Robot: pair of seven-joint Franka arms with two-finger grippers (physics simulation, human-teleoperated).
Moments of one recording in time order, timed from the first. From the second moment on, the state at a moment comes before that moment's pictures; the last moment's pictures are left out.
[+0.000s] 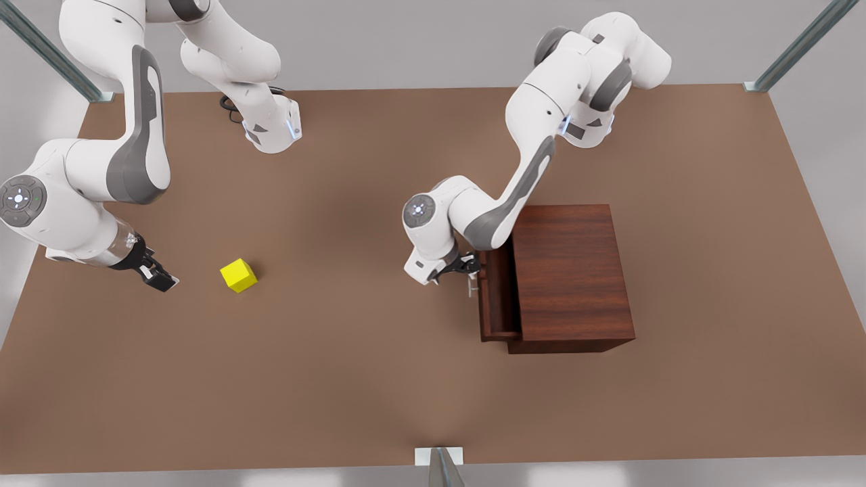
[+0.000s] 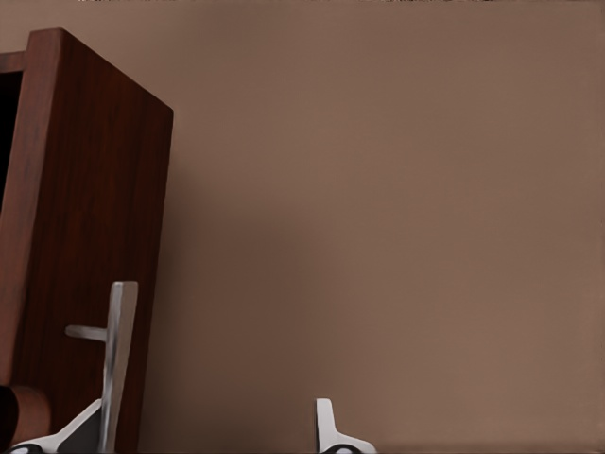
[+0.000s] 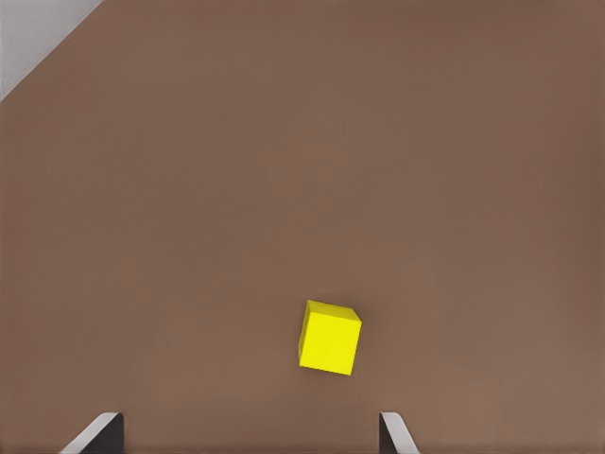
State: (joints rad) left arm -0.75 0.81 -0.04 -1.18 0.31 1.89 -0.94; right arm -0.13 0.17 0.08 -1.64 -0.03 1.76 0.75
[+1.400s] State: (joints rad) left arm -0.13 0.12 -0.05 -1.65 0.07 1.72 -0.28; right arm -0.11 0.19 0.08 -2.19 0.15 2.33 0.81
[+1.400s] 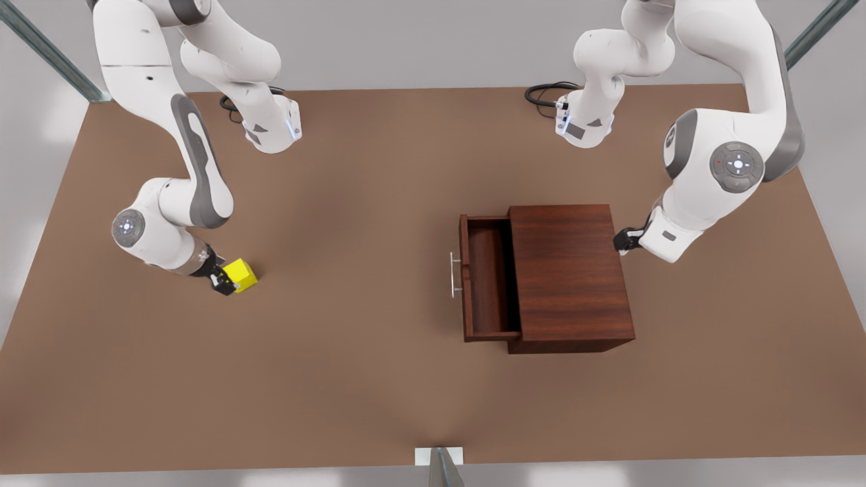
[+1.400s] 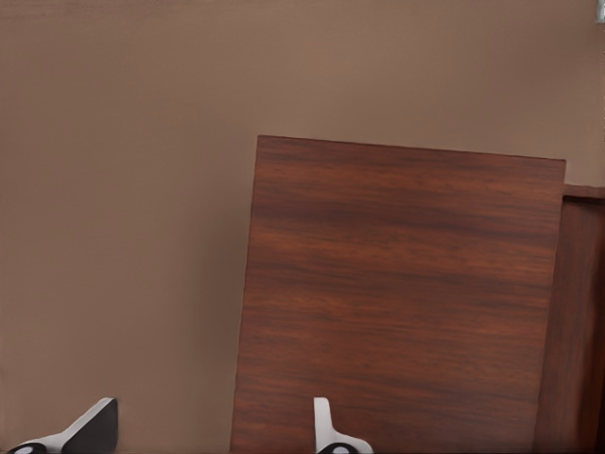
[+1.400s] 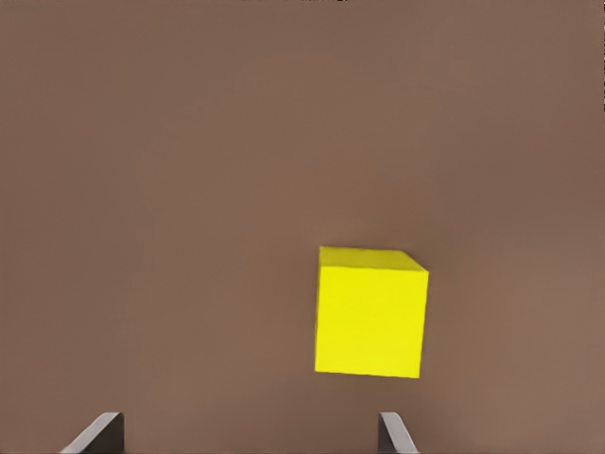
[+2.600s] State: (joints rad) left arm -0.14 0.12 -0.06 -1.66 0.07 1.72 -0.03; right arm -0.17 0.34 0.08 -2.29 -0.10 2.54 0.85
